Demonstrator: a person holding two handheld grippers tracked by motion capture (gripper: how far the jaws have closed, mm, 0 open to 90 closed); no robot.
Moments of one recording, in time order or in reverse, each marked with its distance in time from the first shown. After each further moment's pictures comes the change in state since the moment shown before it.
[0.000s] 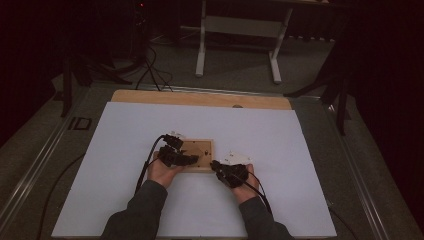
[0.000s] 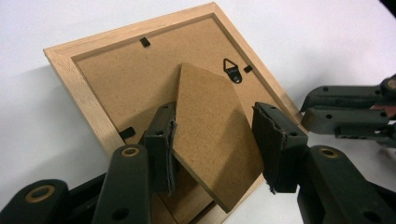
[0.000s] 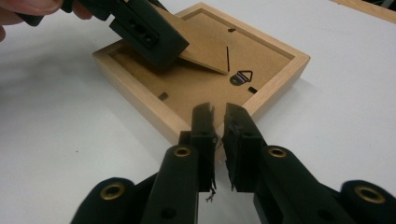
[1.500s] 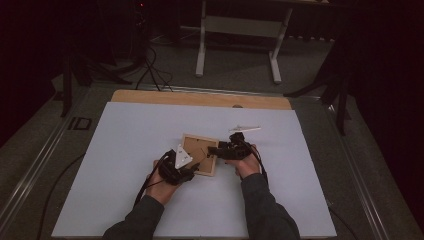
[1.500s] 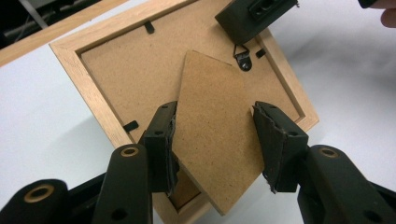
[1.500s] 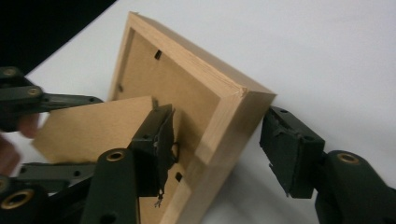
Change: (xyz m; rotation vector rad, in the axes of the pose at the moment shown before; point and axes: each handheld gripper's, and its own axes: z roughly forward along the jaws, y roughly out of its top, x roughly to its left) left arm -0.043 -0.042 -0.013 -0.209 0.226 0.419; right arm -0.066 0.040 0.023 0.051 0.232 0.333
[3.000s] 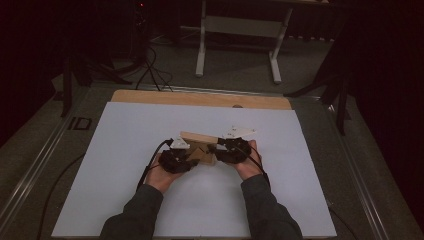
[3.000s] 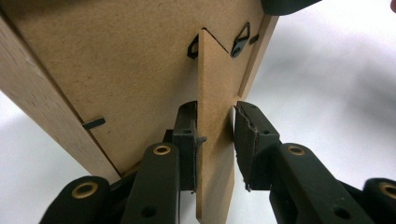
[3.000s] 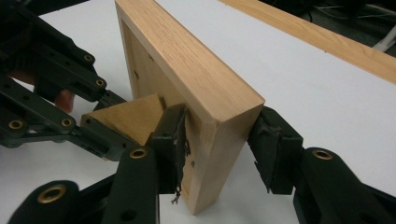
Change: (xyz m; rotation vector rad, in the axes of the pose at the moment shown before) left arm 0.035 0.011 0.021 0.101 -0.252 -0.167; right arm 0.037 0.009 -0.019 -0.050 -0.149 -0.332
